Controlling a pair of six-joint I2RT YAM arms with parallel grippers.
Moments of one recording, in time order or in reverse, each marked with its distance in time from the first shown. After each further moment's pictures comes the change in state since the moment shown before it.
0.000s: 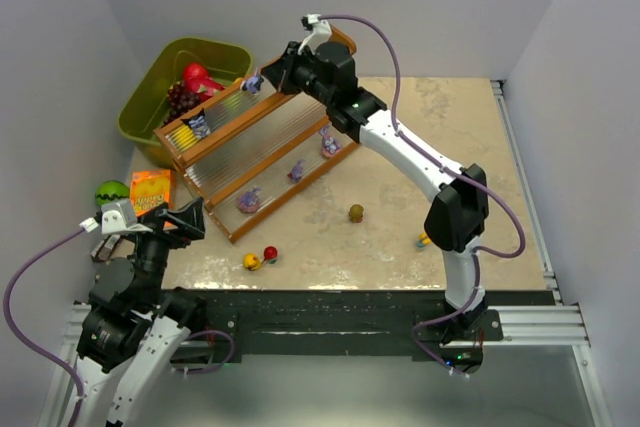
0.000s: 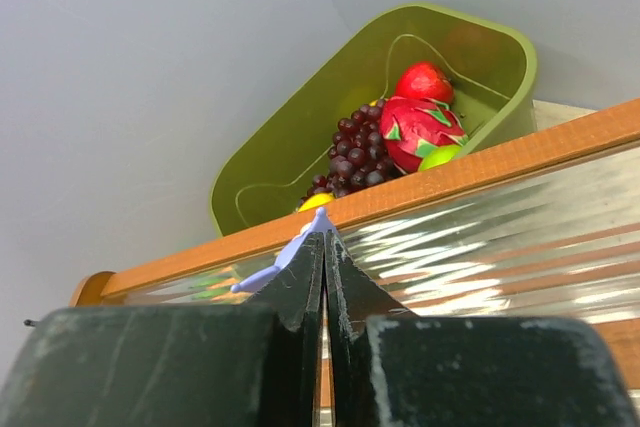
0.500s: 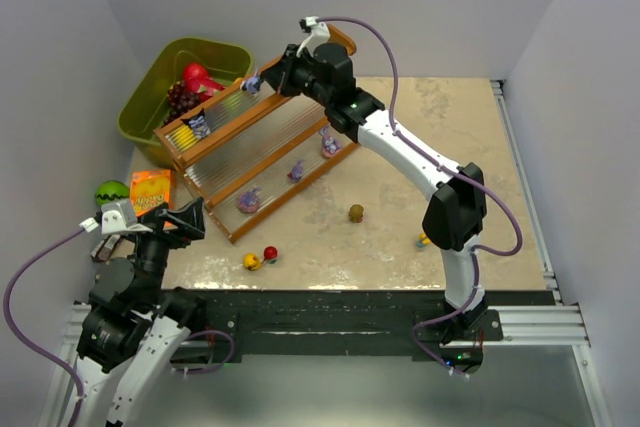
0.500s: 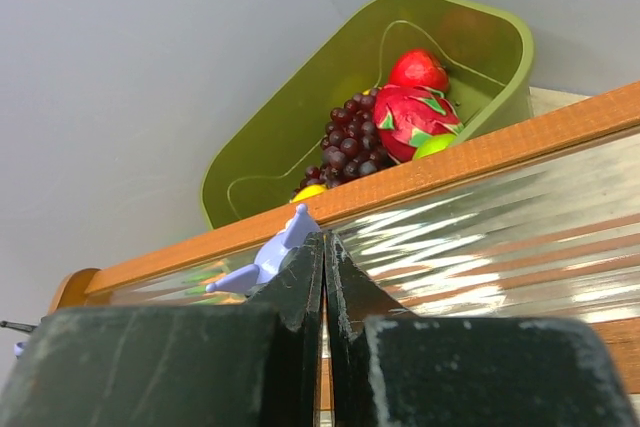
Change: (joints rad) left arm 0.000 0.000 0.000 0.000 0.000 0.000; right arm 0.000 0.020 0.008 -0.014 -0.002 0.000
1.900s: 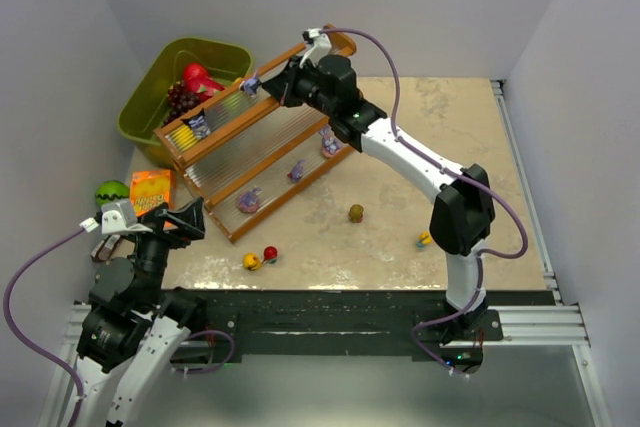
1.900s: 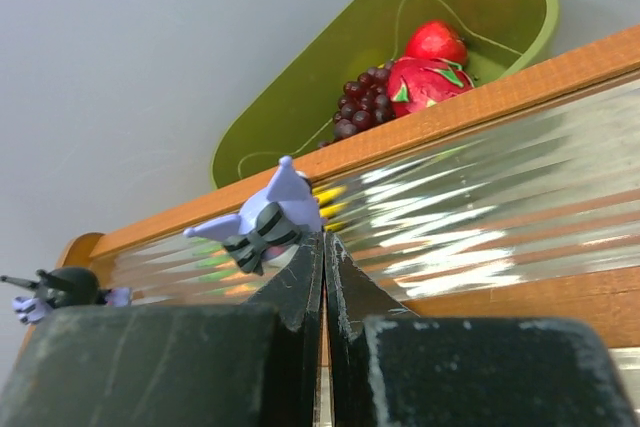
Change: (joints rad) left arm 0.000 0.000 0.000 0.000 0.000 0.000; right arm 0.000 -0.051 -0.151 0.100 -0.047 0.026
